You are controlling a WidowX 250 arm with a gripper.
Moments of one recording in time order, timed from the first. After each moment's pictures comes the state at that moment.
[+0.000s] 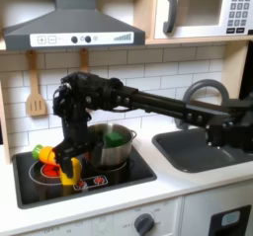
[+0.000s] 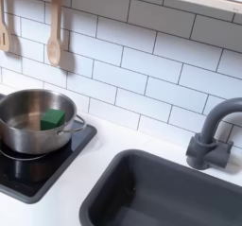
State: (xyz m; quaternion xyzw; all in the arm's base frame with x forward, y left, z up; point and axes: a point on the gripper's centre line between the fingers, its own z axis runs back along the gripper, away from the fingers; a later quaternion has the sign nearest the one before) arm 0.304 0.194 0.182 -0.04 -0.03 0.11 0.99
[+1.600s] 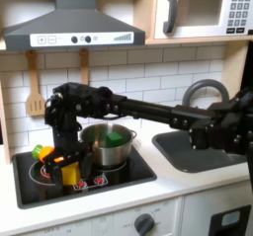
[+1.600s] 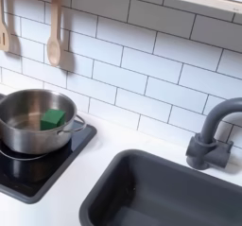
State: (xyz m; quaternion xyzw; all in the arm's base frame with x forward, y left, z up) arm 0.310 0.215 0.160 -0.01 -0.01 0.13 0.99
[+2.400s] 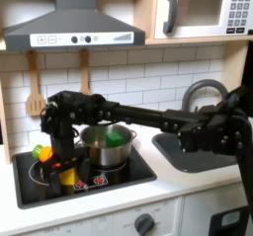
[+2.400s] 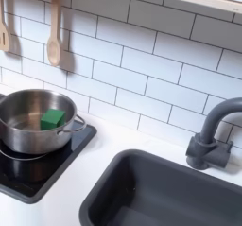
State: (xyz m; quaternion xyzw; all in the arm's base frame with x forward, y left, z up) arm 0.320 0.216 0.144 -0.03 -0.01 0.11 0.99
